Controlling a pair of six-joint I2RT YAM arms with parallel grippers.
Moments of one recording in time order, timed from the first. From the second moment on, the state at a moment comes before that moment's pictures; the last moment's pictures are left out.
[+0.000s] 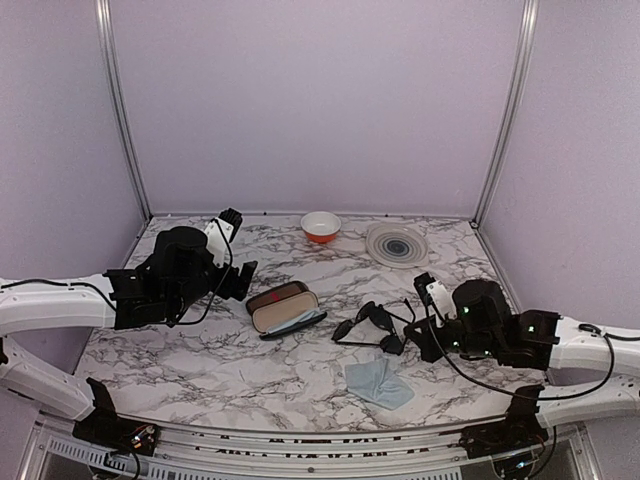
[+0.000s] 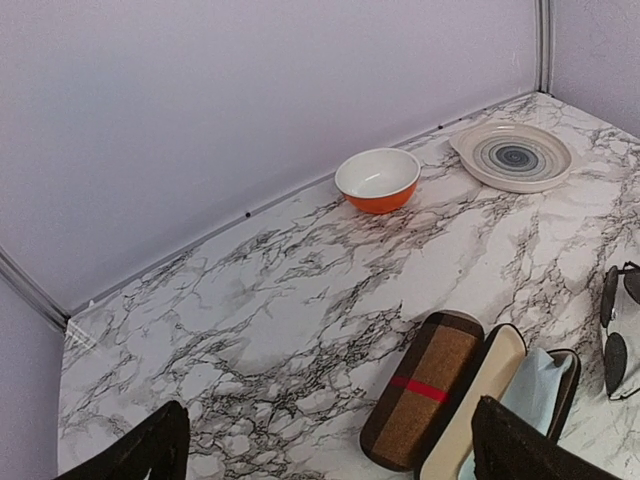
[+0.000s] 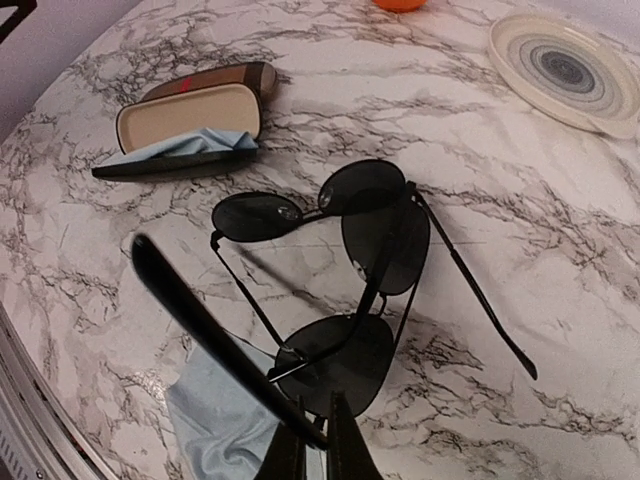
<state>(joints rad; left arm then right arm) -0.88 1.26 0.78 0.07 -0.52 0.04 0.91 0.88 0.48 -0.27 0.16 0.37</state>
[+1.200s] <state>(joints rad) -0.88 1.05 0.93 -0.18 -0.07 0.14 0.91 0.92 0.85 -0.27 -0.20 -0.26</state>
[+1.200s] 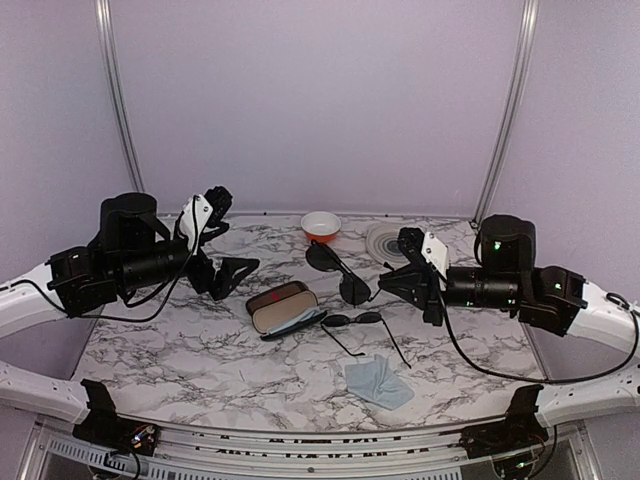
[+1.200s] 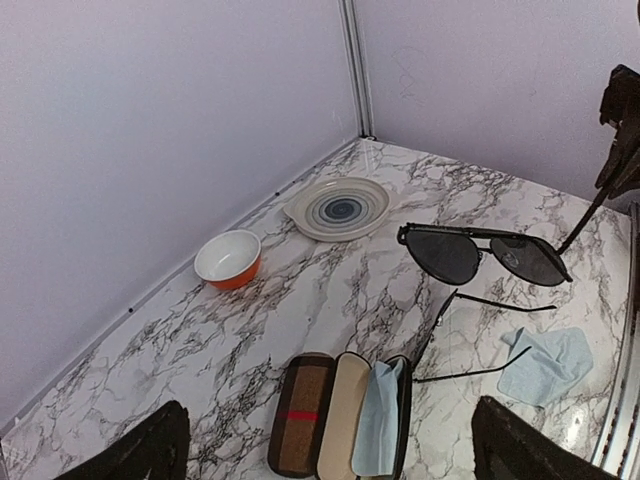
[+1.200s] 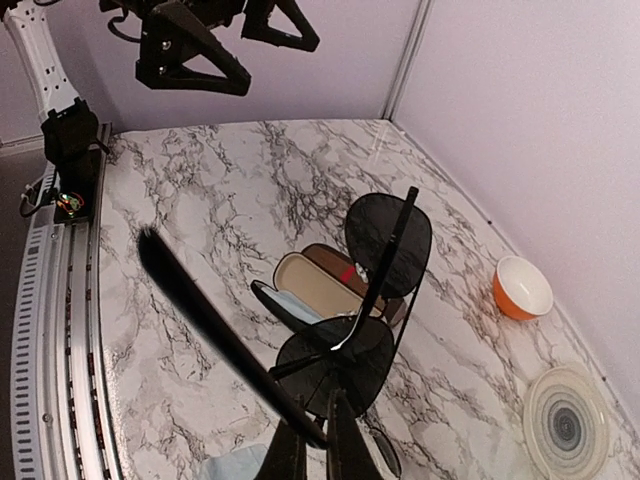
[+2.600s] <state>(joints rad) -0.88 0.98 0.74 -0.28 0.53 0.74 1.01 1.13 0.89 -0.22 -0.61 -0.89</state>
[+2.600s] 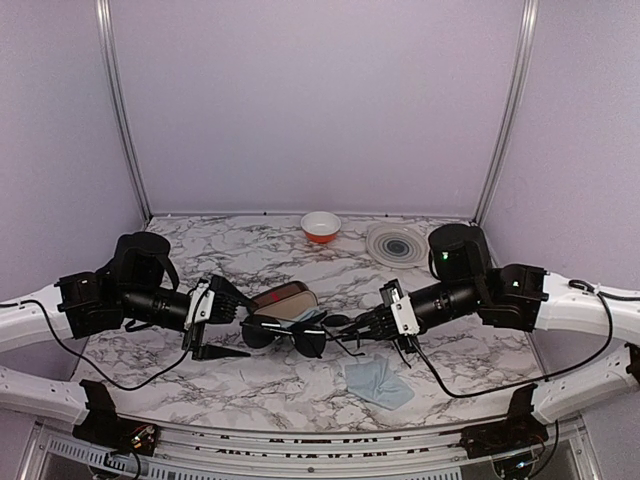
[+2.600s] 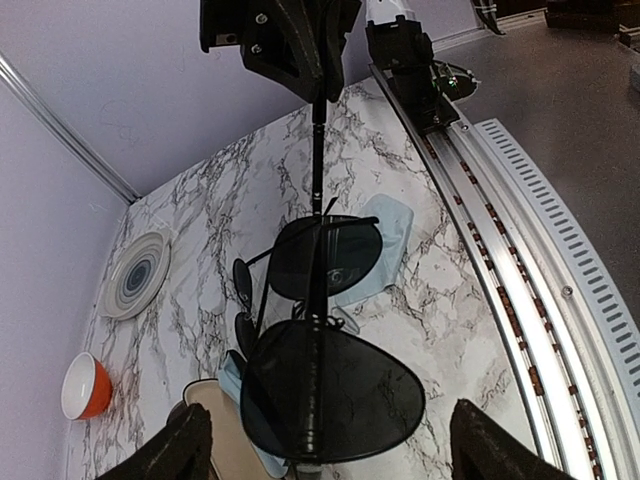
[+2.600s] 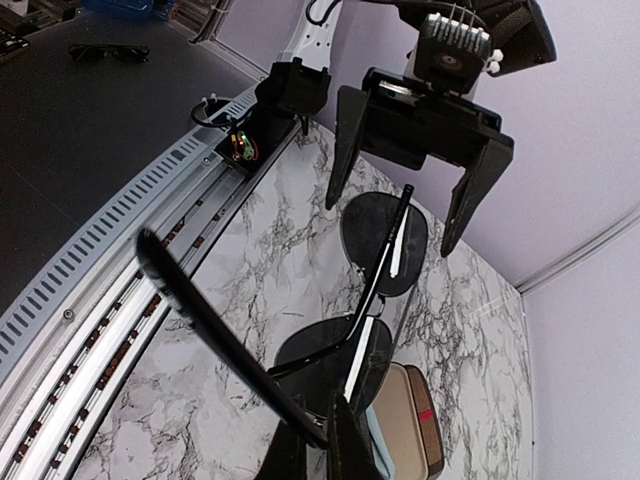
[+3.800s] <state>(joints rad) -0.88 1.00 0.74 -0.23 0.54 0.67 1.02 1.18 0.91 -0.19 -0.61 -0.92</state>
